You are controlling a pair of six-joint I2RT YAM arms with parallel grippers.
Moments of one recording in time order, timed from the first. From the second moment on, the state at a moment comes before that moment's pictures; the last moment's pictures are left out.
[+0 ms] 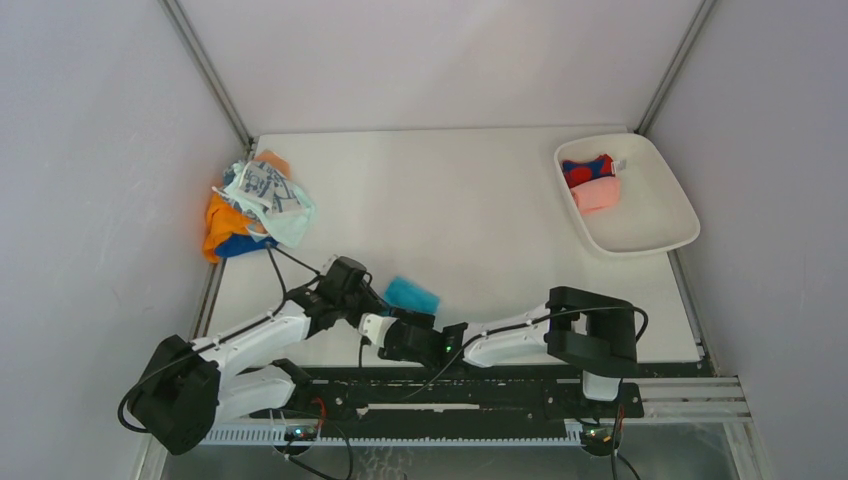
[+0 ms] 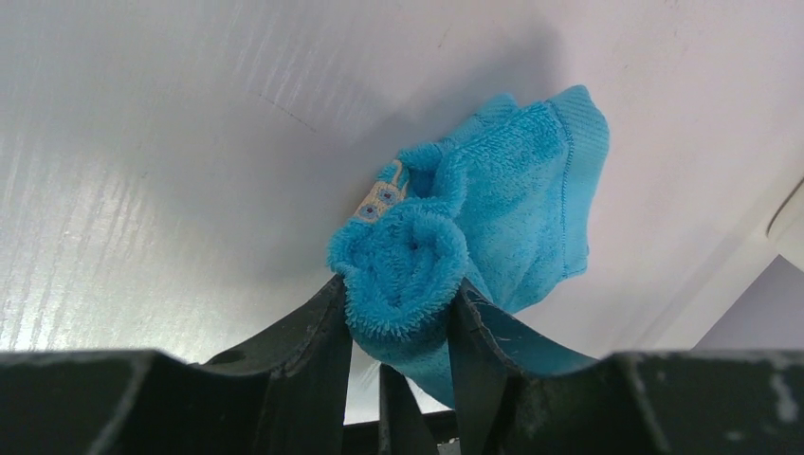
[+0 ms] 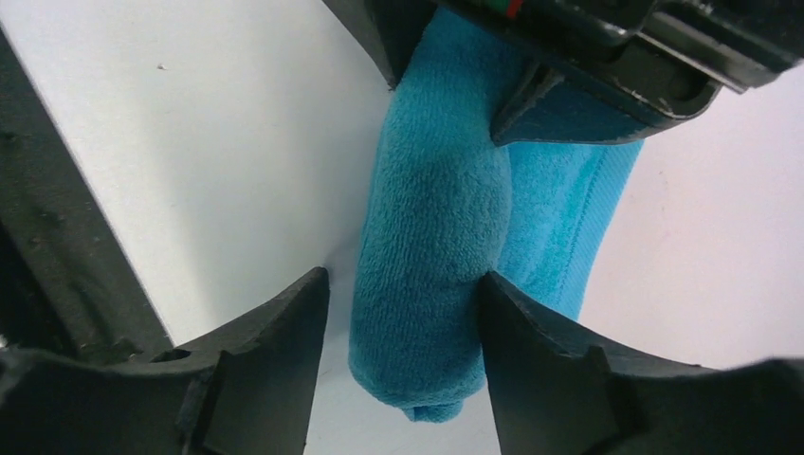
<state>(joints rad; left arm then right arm) -0.61 1.10 0.46 -0.36 -0.04 -1.29 1.39 1.78 0.90 0.05 0.44 -0.19</state>
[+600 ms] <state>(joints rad) -0.59 0.85 0.46 -0.43 -0.10 -1.28 1.13 1.72 0.90 0.03 -0.10 -0.07</state>
